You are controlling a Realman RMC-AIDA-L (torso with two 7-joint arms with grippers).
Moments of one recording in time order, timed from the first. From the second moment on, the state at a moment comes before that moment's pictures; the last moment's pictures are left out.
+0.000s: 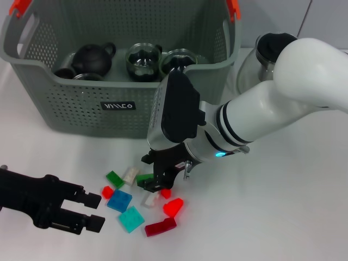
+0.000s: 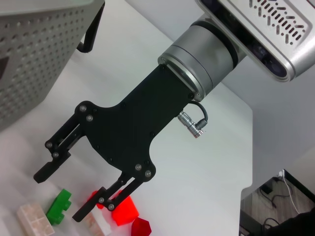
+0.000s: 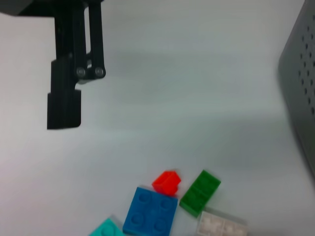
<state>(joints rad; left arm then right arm) -0.47 -1.95 -2.39 -0.81 -0.91 1.96 -1.75 1.01 2.12 -2.01 -0.59 -1.78 -0.80 1.90</state>
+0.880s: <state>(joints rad) -0.48 -1.96 -2.39 -0.79 -0.90 1.94 -1.75 1.01 2.12 -2.02 -0.58 -1.78 -0.80 1.88</state>
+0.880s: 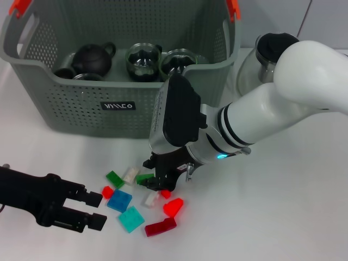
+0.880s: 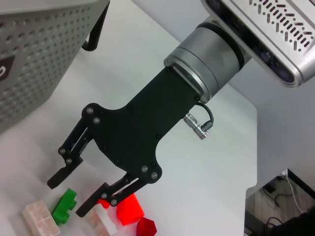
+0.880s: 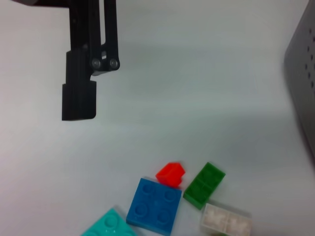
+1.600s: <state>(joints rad) -0.48 -1.96 -2.39 -0.79 -0.90 1.93 -1.75 1.00 2.12 -2.03 -0.58 -1.77 -0.80 1.85</state>
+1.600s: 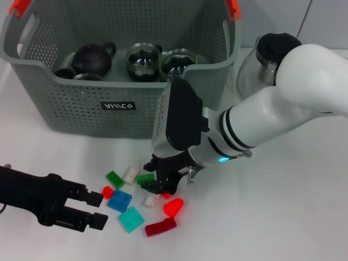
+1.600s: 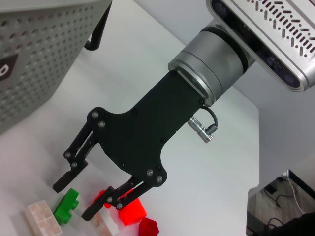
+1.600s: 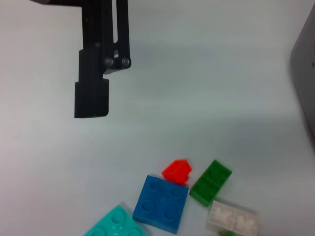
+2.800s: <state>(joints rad) -0.48 -1.96 -2.39 -0.78 -0.90 1.92 -1.75 1.00 2.12 -2.02 -0.58 -1.77 -0.81 1.85</state>
